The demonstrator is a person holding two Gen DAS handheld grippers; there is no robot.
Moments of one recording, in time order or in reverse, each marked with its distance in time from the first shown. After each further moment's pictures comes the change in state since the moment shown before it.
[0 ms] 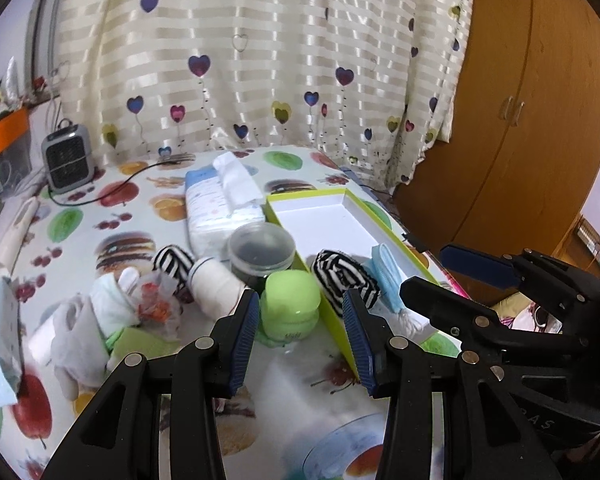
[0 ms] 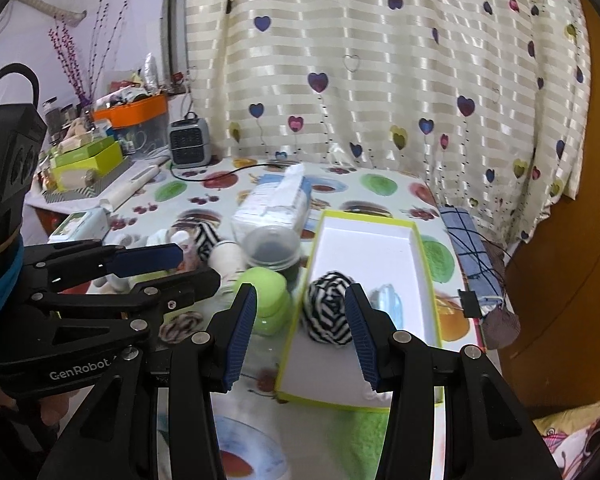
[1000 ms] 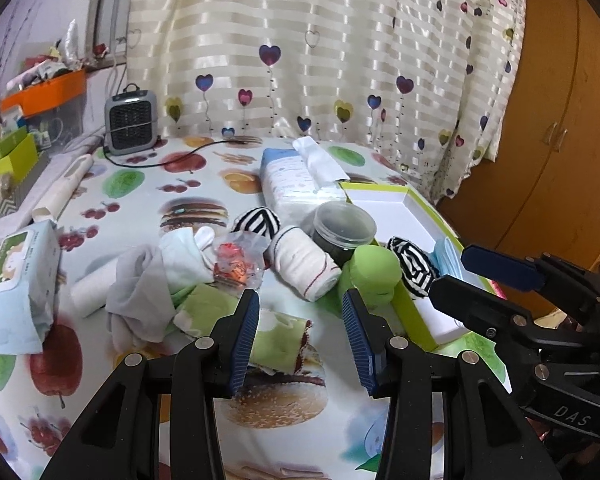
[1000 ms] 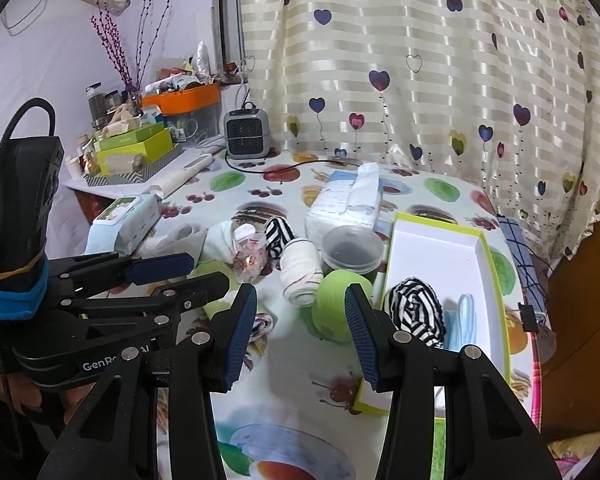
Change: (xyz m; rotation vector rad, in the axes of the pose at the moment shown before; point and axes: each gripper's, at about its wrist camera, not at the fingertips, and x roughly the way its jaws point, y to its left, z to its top) left arm -0.014 0.055 -0.031 -0.126 -0.008 0.131; right arm 0.014 0.047 0.000 -0.060 0.012 0.153
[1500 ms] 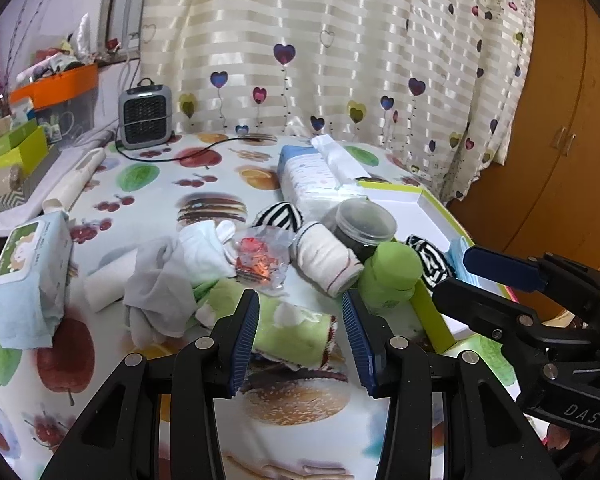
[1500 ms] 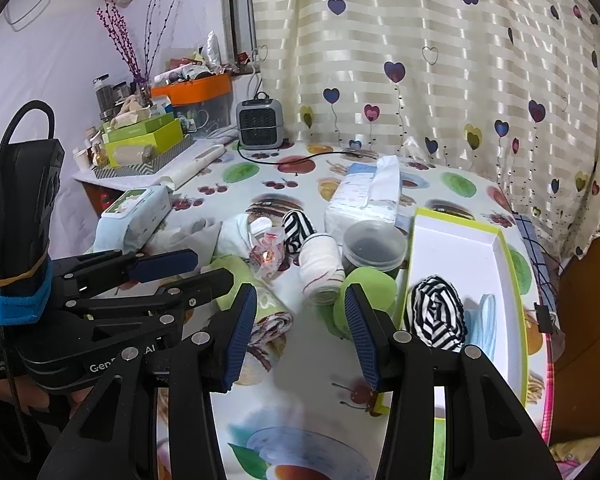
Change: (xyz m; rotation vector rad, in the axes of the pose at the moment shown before) left arm -0.001 0.019 -0.006 -0.021 -0.002 0.023; right arm 0.012 0.013 0.003 -0.010 0.036 0.037
